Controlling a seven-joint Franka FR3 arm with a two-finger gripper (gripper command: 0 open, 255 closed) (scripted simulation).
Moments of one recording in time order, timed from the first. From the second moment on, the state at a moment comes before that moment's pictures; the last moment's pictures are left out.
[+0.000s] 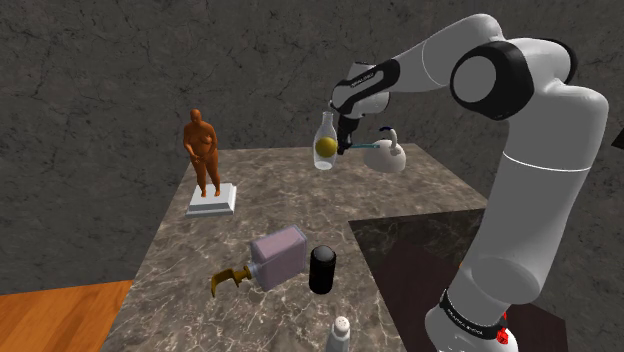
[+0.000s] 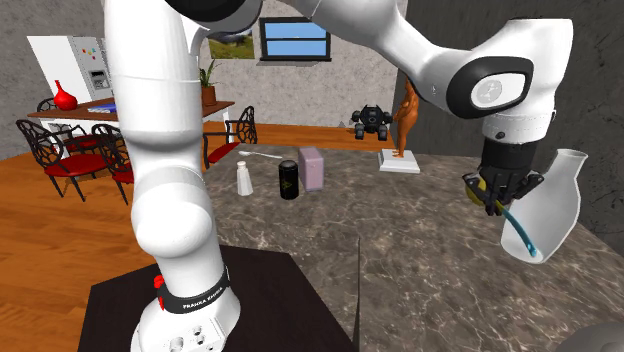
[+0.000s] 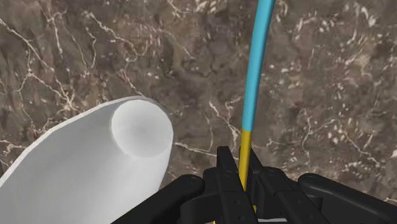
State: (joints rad) arm -0.03 0.14 -0.44 -1.99 0.12 2.30 -1.38
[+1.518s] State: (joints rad) arm -0.06 0.30 -0.40 -2.09 0.25 2.54 -1.47
